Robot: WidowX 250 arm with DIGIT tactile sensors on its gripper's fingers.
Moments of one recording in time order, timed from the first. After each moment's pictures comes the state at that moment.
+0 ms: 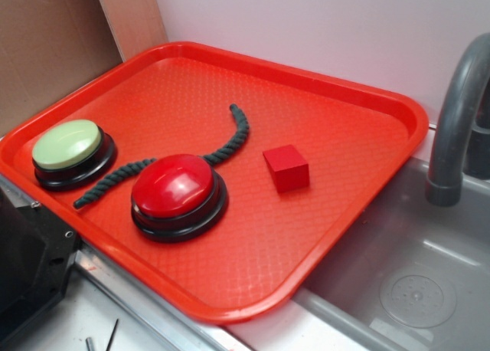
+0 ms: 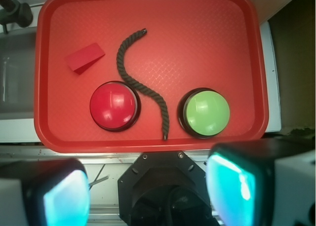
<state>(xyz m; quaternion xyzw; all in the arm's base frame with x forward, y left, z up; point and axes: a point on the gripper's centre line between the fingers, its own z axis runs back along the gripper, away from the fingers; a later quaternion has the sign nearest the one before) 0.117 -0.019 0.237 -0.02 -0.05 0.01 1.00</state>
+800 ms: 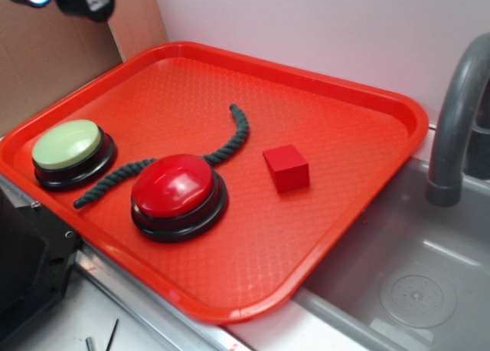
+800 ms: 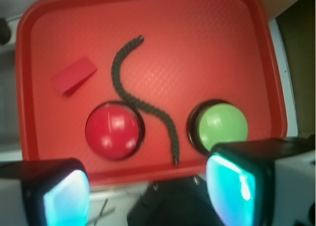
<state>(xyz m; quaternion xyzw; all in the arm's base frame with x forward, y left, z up) 0.163 -0.034 0.195 0.00 -0.05 0.06 1.00</state>
